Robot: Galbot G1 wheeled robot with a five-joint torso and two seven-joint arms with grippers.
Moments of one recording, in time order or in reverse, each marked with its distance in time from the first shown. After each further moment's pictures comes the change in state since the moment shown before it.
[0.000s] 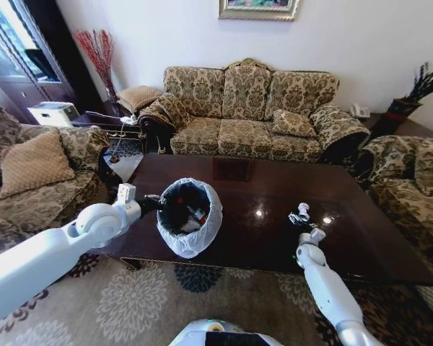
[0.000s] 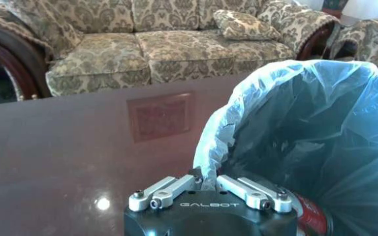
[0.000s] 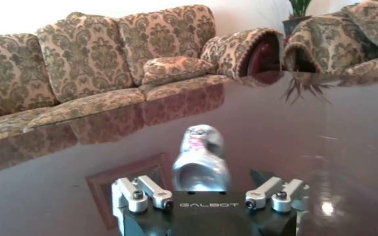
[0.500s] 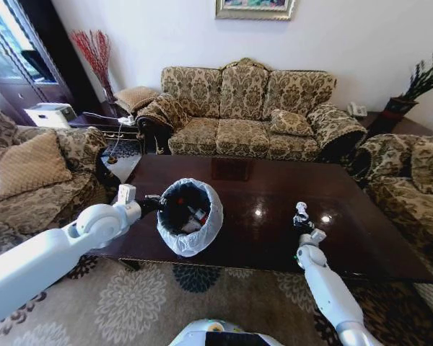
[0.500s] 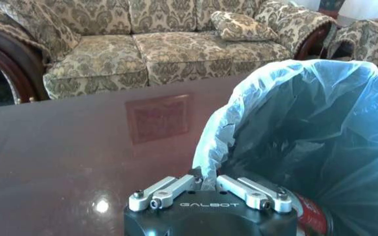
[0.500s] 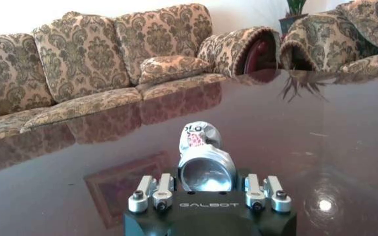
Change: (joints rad) left arm 0.004 0.007 -0.003 -0.003 0.006 -0.007 0.007; right arm -0.016 -0.002 0.006 0.014 0.013 -0.007 0.000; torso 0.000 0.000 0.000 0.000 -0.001
